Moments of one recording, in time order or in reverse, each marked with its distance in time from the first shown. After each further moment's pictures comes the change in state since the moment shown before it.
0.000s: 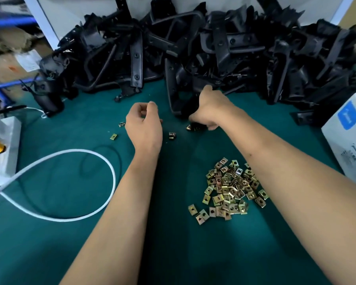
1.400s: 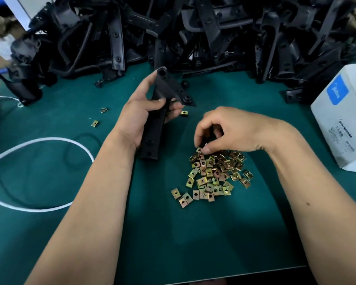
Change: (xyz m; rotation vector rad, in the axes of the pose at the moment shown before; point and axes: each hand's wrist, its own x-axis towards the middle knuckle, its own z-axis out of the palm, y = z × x) left_hand -0.005 0.006 -0.002 -0.422 -0.803 -0.267; right_hand -0.083 0.092 -0.012 0.082 -0.358 -0.587
